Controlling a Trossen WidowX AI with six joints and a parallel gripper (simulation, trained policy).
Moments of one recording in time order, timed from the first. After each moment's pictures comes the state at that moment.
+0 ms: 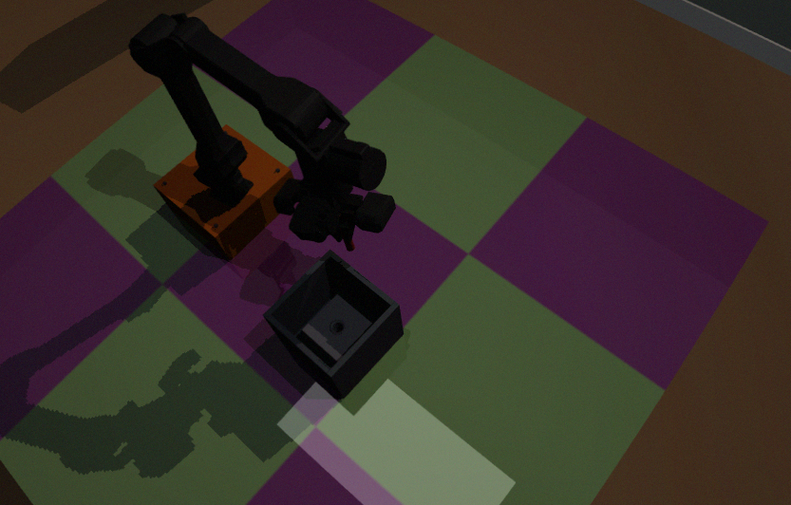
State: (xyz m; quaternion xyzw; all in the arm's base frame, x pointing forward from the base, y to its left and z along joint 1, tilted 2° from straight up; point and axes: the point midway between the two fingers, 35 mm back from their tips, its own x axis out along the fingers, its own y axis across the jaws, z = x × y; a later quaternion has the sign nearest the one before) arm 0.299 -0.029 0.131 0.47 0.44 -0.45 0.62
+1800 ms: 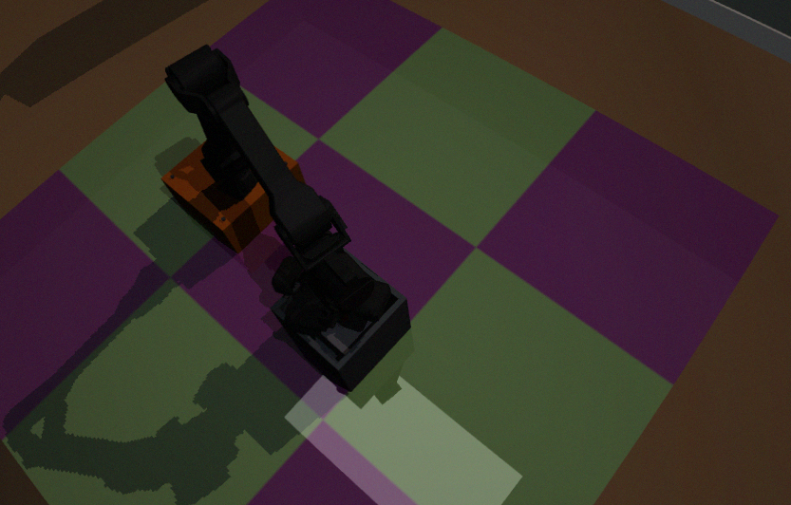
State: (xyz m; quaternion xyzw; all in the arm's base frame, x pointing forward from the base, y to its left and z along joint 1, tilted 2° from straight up) arm 0.327 -0.131 0.035 0.45 0.49 -0.46 0.59
